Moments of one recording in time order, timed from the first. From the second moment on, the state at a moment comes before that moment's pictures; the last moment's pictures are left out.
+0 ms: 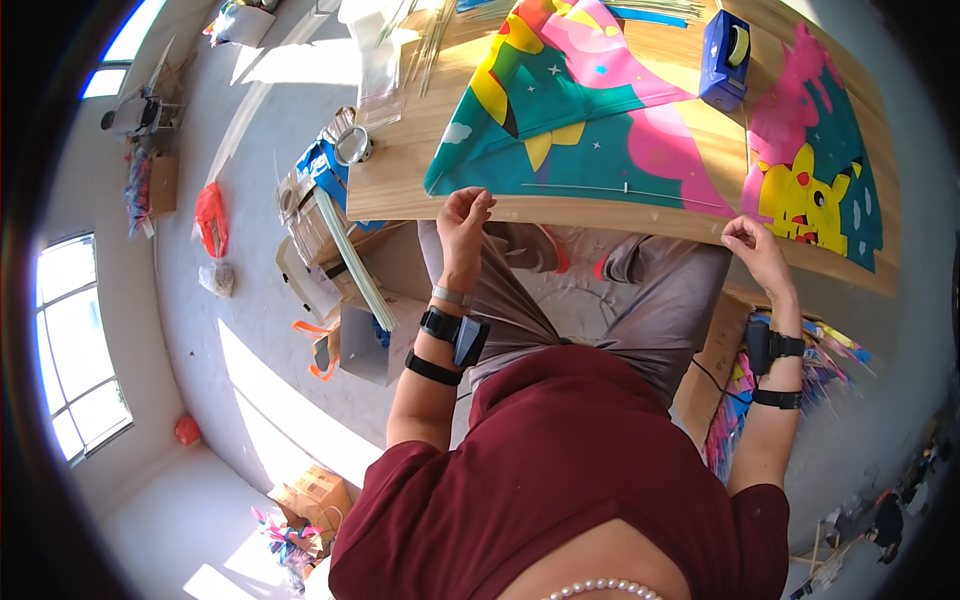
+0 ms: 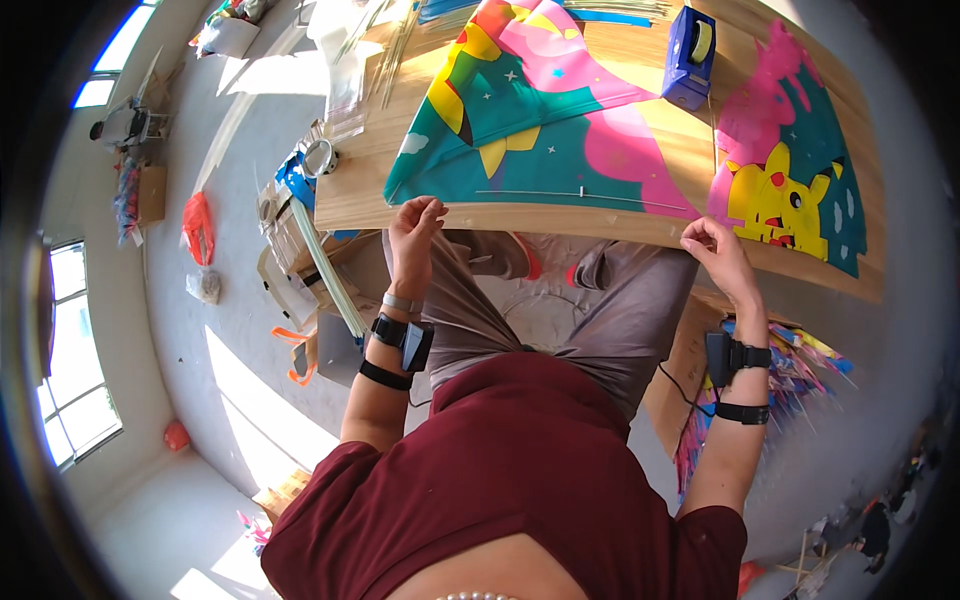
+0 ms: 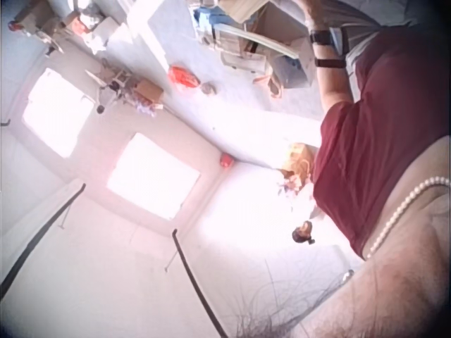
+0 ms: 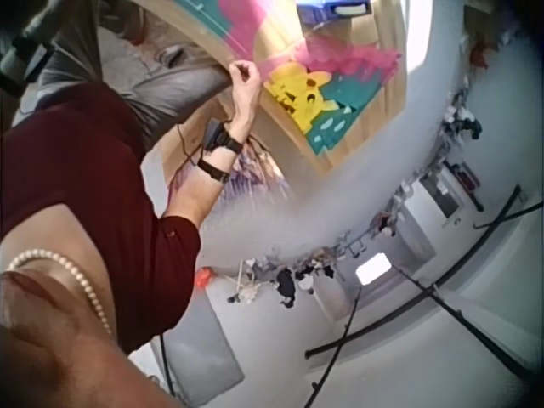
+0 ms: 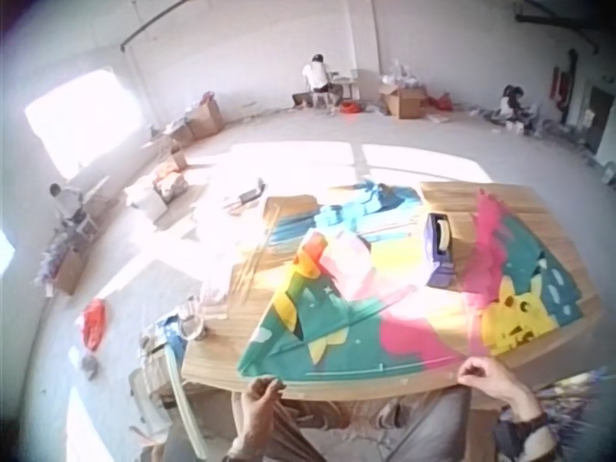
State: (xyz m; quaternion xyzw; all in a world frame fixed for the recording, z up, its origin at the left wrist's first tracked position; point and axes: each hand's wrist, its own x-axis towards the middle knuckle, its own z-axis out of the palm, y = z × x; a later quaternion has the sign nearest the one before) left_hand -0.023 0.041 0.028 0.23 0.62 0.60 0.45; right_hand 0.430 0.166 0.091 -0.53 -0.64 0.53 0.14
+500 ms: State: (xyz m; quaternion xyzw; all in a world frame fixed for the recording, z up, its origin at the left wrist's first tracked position) left_hand 0.022 0.005 0.012 0.29 0.71 0.47 0.44; right_hand 0.348 0.120 0.191 -0.50 -0.77 0.38 0.09
